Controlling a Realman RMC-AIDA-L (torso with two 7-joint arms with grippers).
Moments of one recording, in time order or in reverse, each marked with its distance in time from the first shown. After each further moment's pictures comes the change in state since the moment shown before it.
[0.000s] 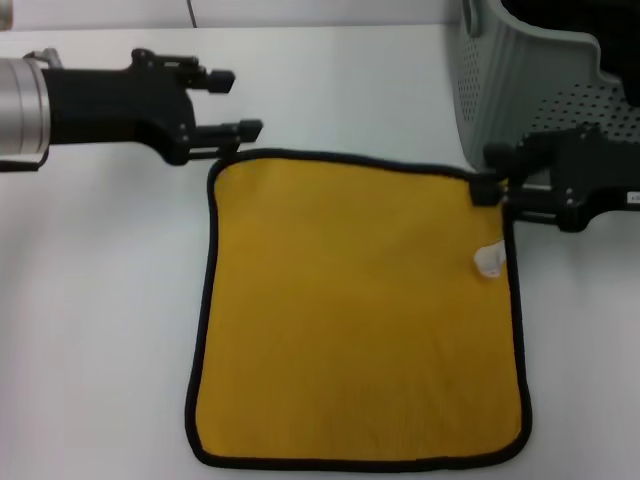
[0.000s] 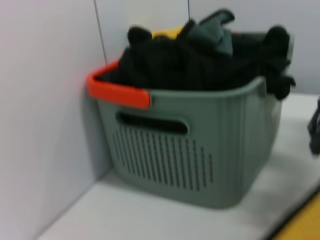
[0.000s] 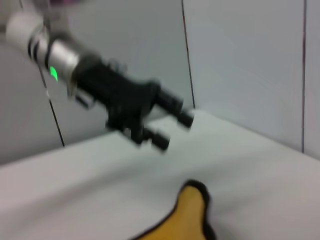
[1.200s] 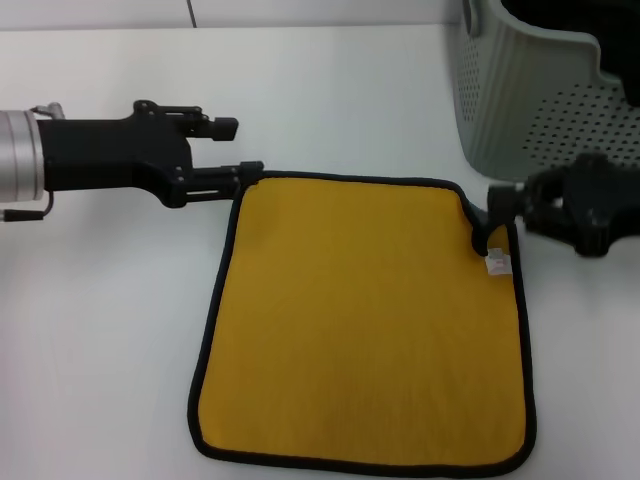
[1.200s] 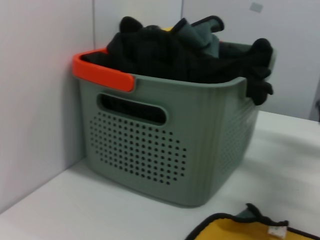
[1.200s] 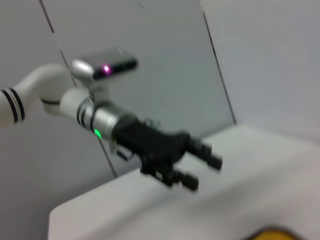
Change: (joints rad) left arm -0.016 0.008 -0.099 -0.195 -0.022 0.093 0.073; right arm 0.055 -0.020 0.104 0.169 0.033 -0.196 0.044
